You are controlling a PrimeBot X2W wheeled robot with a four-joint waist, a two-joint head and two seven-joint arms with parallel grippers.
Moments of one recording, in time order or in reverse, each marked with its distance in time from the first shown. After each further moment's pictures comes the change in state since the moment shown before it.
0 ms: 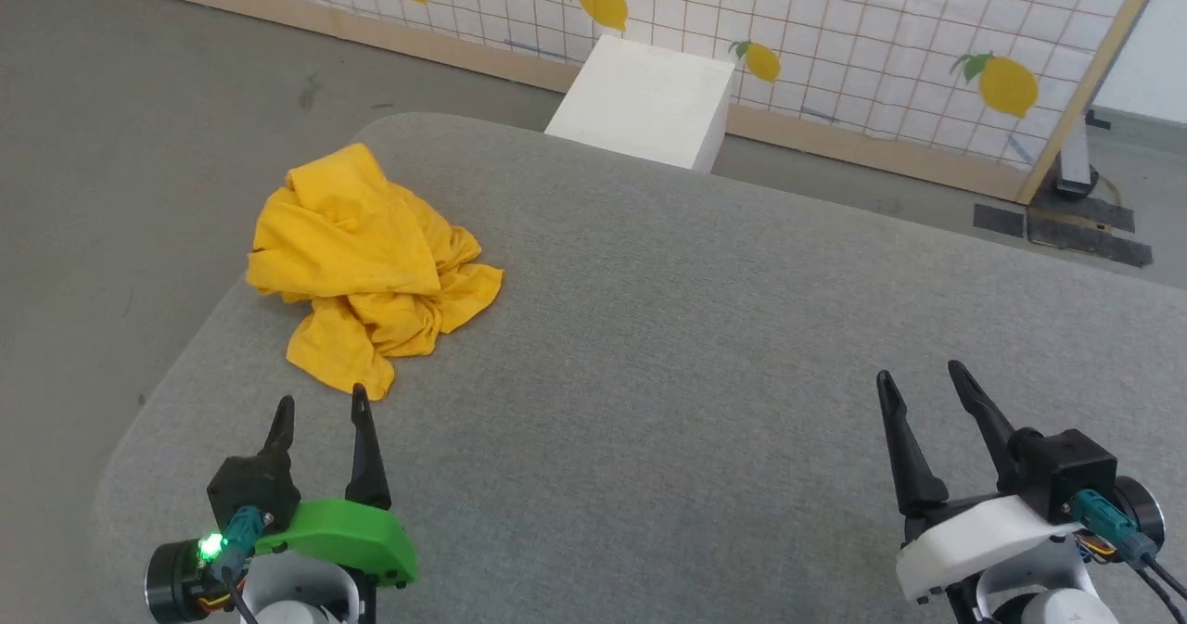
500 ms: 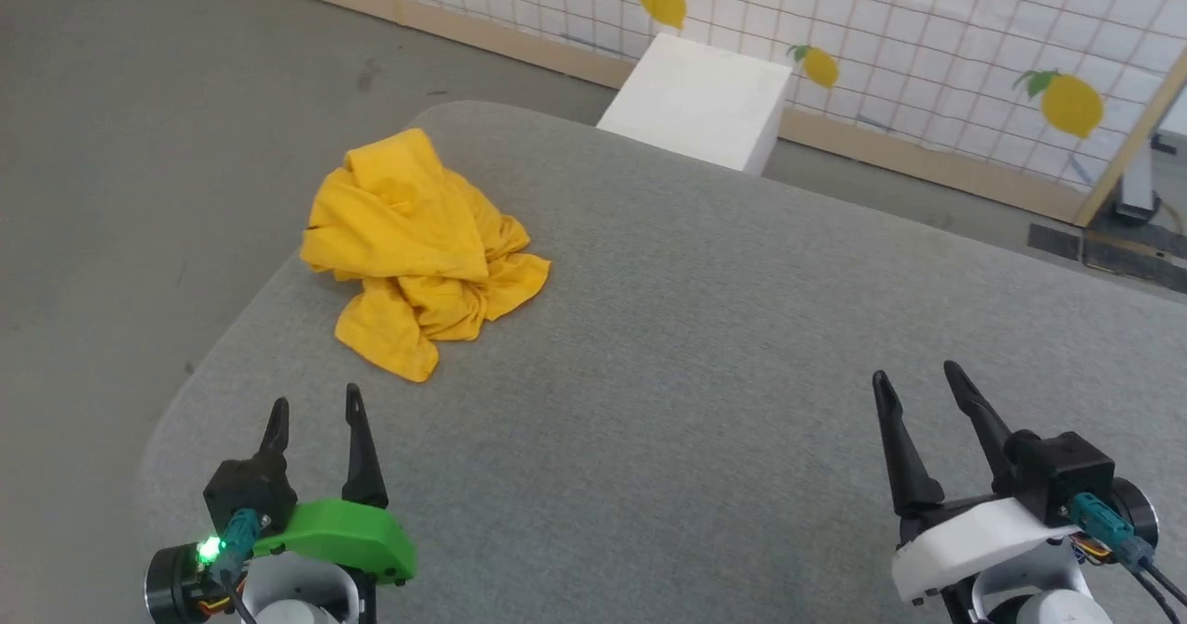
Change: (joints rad) left arm -0.008 0.000 0.001 0.026 -0.016 0.020 -0.029; right arm 0.000 0.000 0.010 0.005 0.010 0.000 -0.014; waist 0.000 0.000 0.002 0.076
